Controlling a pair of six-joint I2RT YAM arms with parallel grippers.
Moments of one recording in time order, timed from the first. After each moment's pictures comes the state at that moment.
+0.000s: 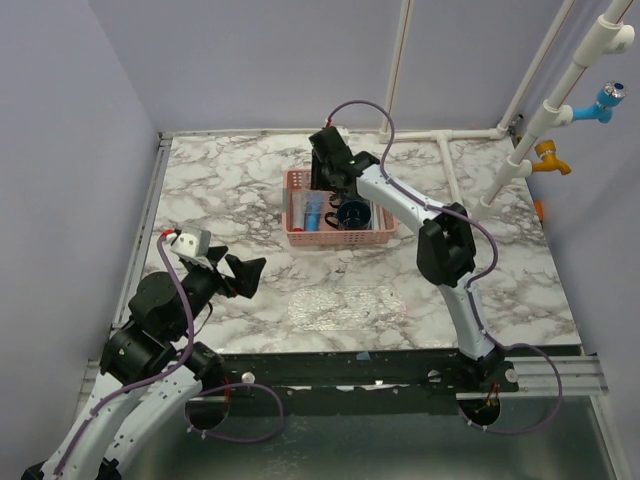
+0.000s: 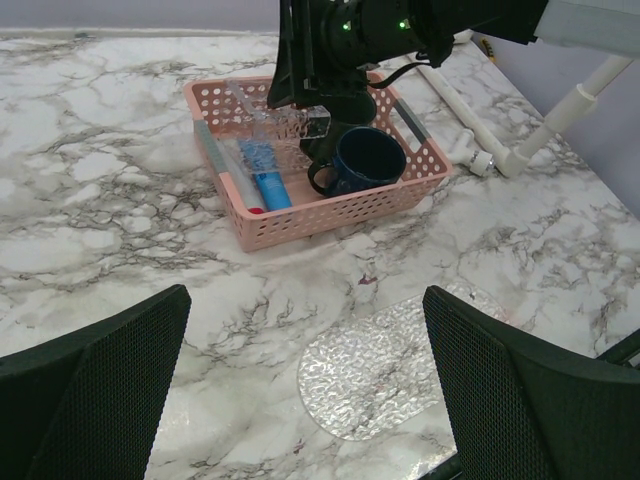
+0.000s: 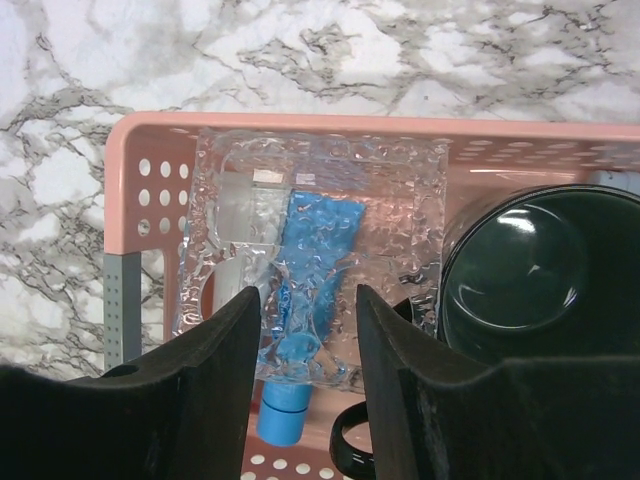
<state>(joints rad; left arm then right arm) -0.59 0.32 0.72 -0.52 -0.09 -0.28 0.67 2.28 2.09 -0.60 0.26 0.52</state>
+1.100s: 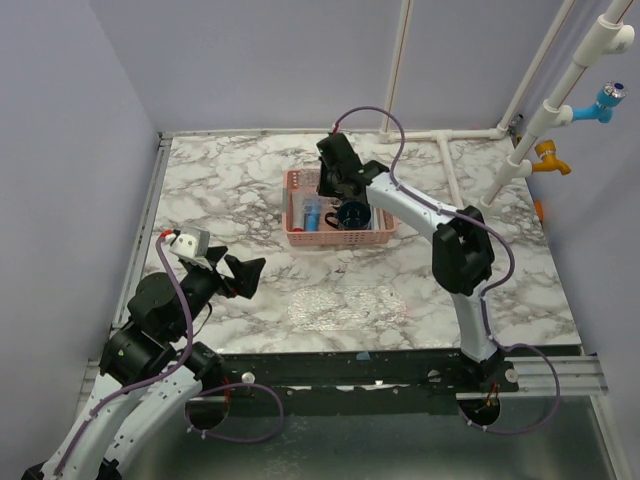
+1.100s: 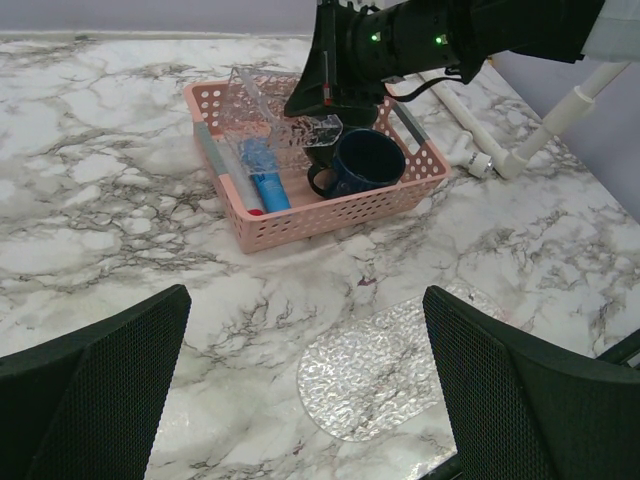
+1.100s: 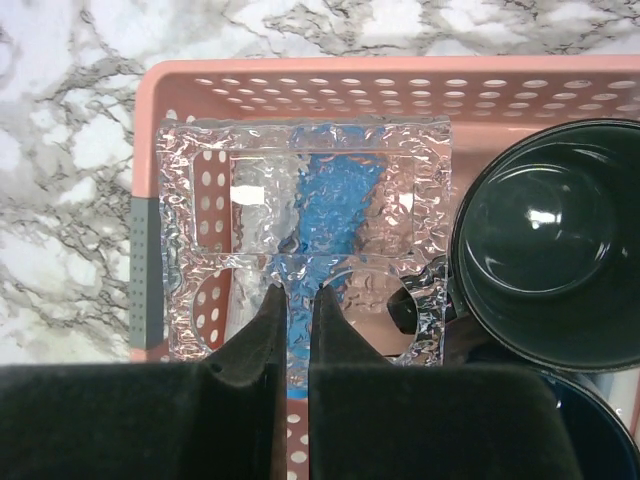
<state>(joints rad) -0.59 0.31 0.72 -0.52 -0.09 -0.28 0.67 2.16 1.90 -0.50 0.21 0.56</state>
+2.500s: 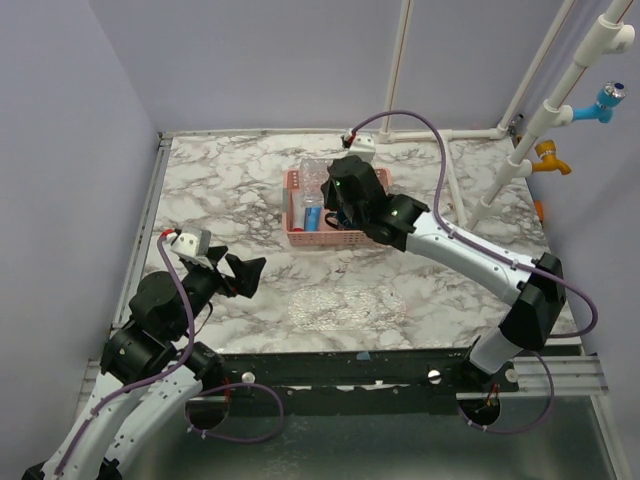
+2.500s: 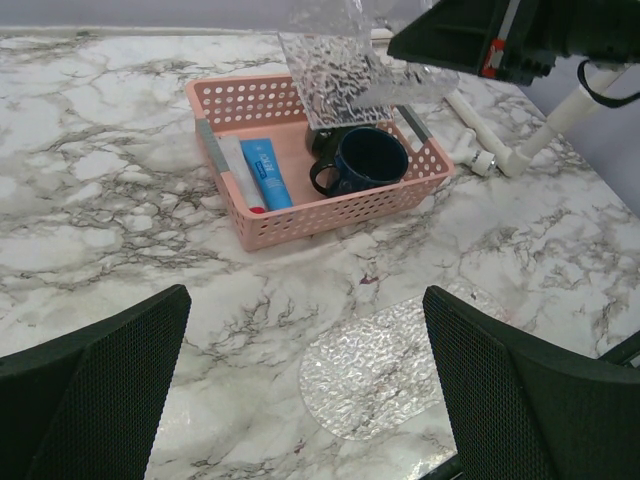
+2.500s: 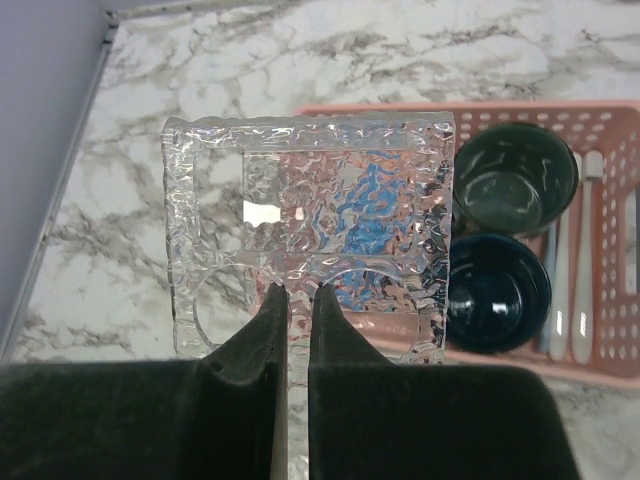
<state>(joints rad) -0.58 0.32 0.72 -0.52 -0.09 -0.28 0.87 1.64 1.52 -0.30 0.50 0.52</state>
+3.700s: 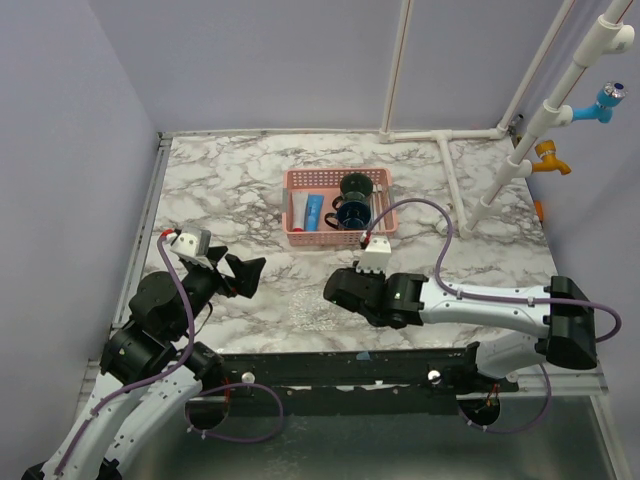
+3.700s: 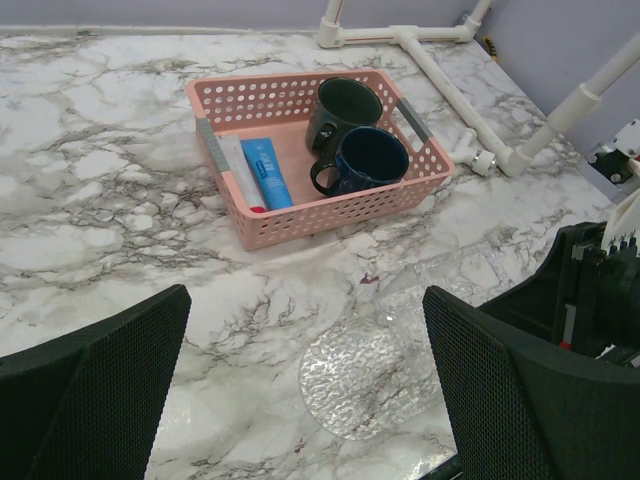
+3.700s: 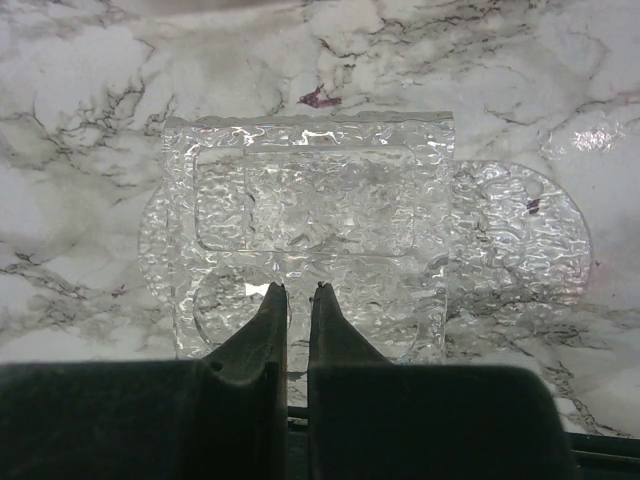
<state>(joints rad) -0.58 0.32 0.72 -0.52 -0.10 -0.28 1.27 1.39 1.03 -0.69 0.70 1.14</state>
